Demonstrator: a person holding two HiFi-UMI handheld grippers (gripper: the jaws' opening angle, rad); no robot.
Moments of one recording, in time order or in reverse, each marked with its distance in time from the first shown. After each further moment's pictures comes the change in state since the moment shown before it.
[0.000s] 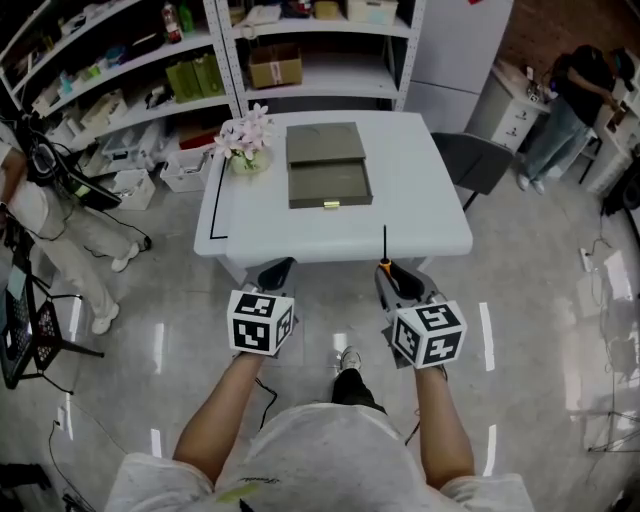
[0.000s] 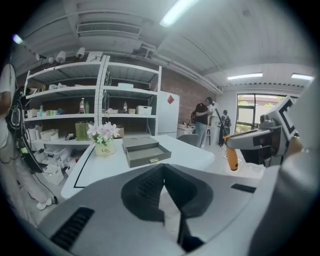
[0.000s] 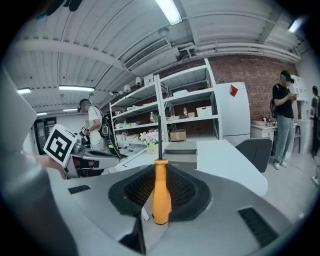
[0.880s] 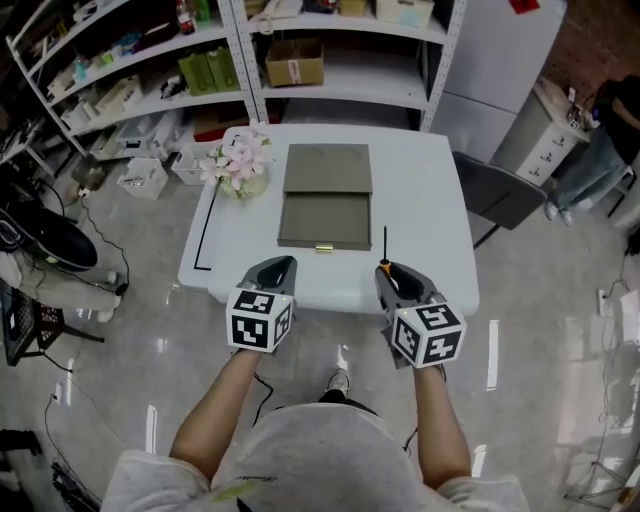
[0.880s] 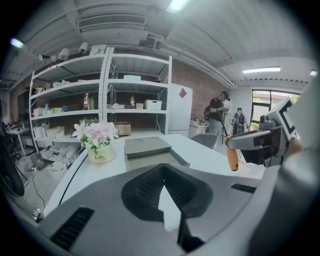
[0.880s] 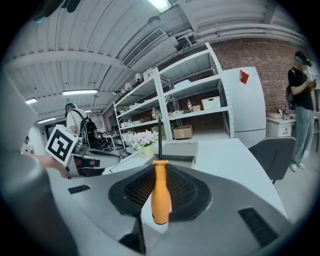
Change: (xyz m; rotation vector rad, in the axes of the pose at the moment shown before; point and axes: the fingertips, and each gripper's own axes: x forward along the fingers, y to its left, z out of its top) left arm 0.137 0.038 0.052 -0.049 0.052 0.117; right arm 0.122 -0.113 0.045 0.009 0.052 0.141
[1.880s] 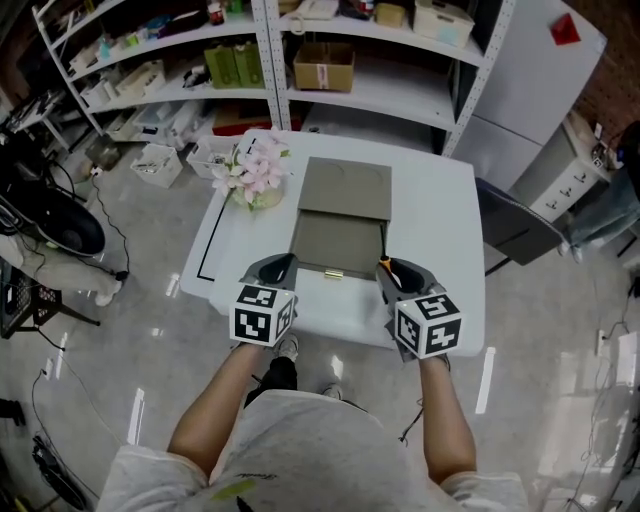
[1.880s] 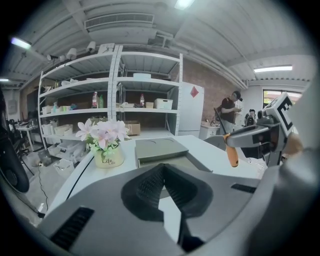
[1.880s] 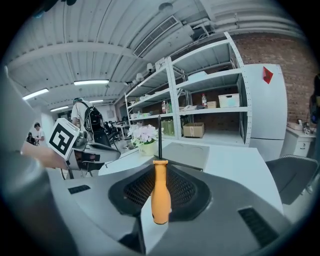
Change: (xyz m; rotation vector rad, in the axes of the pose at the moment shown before) left arm 0.045 0.055 0.011 -0.044 0.000 0.092; right arm 0.085 -0.020 0.027 -0.129 0.080 0.112
